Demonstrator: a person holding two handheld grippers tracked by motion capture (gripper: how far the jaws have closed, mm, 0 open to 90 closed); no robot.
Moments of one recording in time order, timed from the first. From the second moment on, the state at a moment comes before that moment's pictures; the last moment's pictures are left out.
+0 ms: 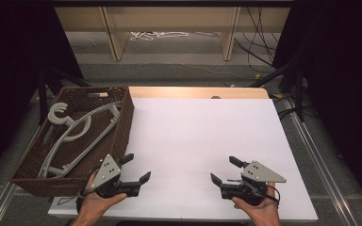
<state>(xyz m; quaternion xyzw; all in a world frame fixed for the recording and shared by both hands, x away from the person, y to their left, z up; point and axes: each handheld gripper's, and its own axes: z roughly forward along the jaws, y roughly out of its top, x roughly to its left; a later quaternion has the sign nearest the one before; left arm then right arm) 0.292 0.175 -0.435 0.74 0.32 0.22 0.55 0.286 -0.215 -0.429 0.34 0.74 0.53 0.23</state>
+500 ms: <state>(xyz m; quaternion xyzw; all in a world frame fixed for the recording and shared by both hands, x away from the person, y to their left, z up) 0.291 0.175 -0.437 0.74 0.31 0.22 0.55 0.283 -0.215 -0.432 0.34 0.74 0.53 0.22</state>
